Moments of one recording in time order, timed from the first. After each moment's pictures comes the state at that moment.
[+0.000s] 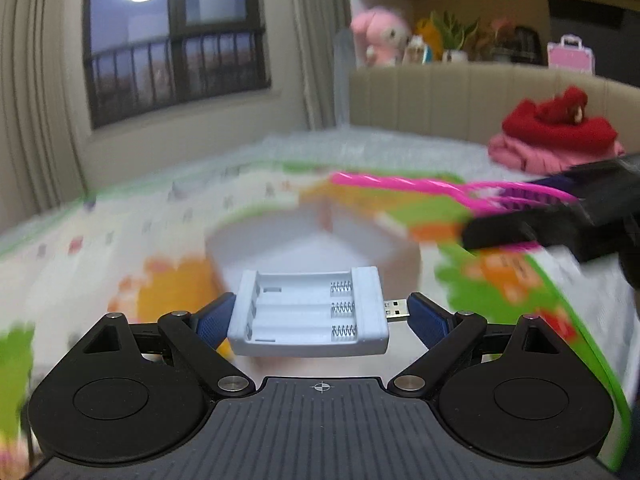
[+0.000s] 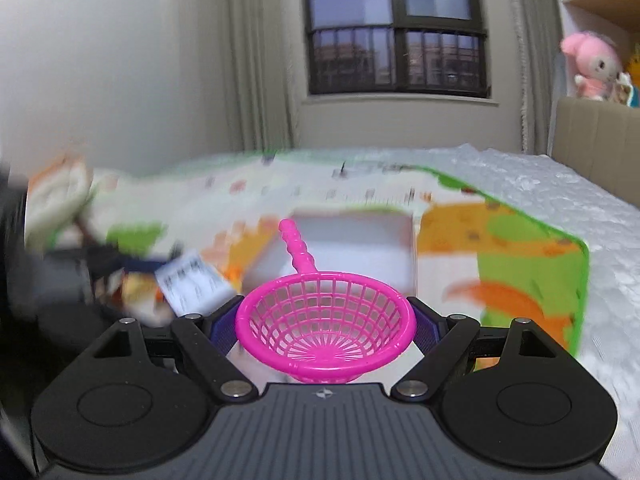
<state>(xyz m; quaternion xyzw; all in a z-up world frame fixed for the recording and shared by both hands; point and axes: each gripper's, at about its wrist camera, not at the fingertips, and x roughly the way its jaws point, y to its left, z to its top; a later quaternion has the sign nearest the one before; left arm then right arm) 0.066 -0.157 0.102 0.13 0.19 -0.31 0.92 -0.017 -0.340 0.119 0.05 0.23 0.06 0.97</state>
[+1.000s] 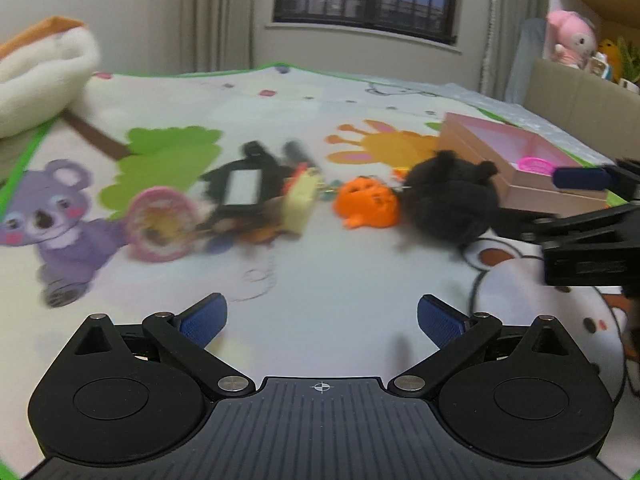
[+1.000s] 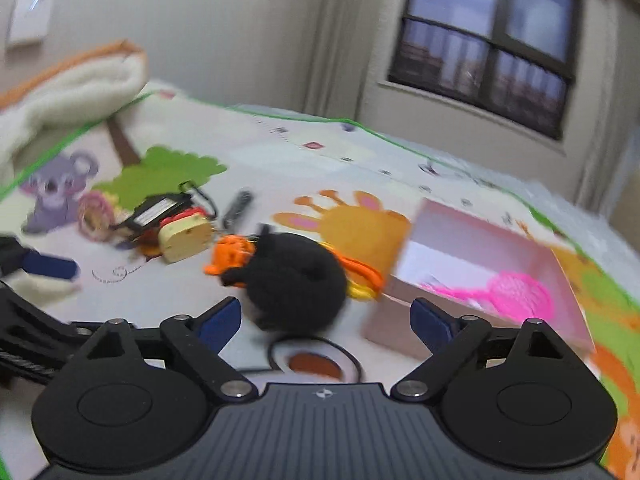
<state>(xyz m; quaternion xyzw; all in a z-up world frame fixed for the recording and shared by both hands) 0.039 0.041 0.027 0.00 0.32 -0.07 0.94 0.050 -0.155 0.042 -0.14 0.24 0.12 0.95</state>
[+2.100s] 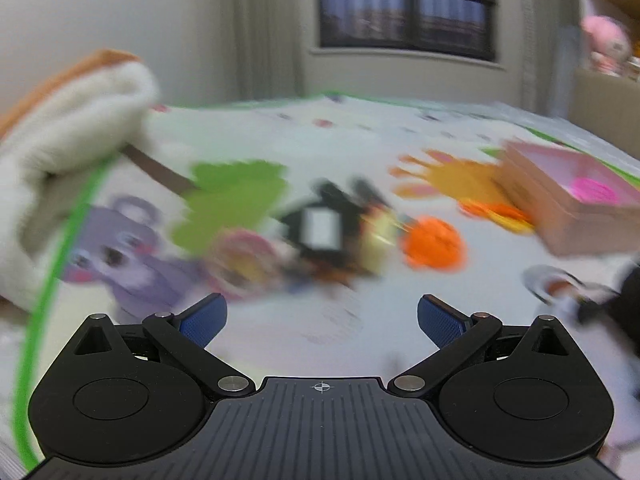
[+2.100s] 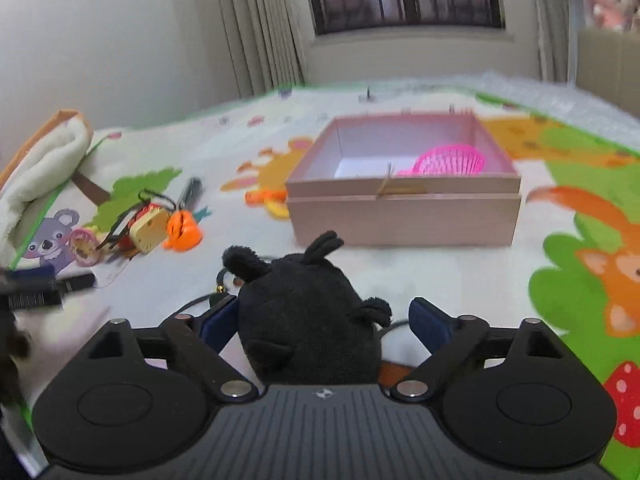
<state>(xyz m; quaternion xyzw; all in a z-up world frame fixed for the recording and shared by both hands) 0.044 0.055 0.043 0.03 0.28 0.02 0.96 0.001 -0.261 0.018 0.06 0.29 0.08 0.95</state>
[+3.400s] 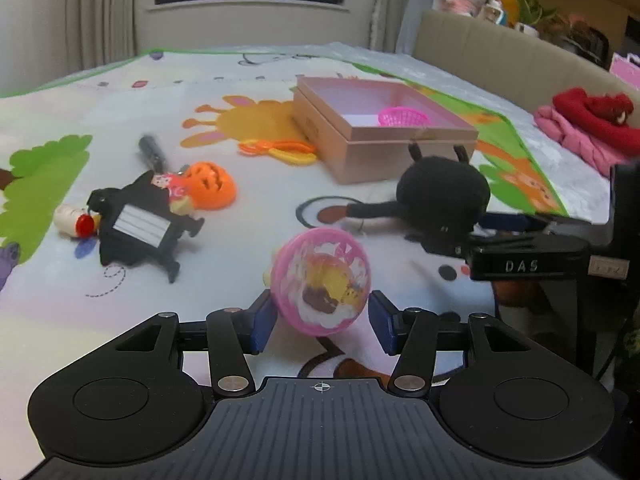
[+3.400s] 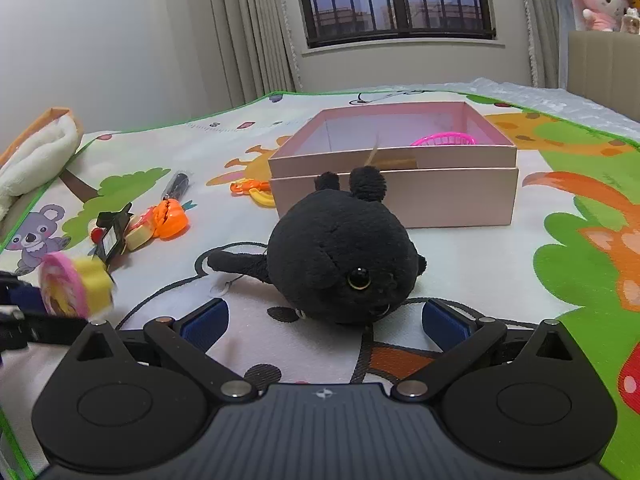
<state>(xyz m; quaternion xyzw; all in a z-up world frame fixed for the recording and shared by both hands) 0.008 -0.035 0.045 0.04 0.36 -0.24 0.90 0.003 -0.262 -0.013 0.07 0.29 0.07 0.95</state>
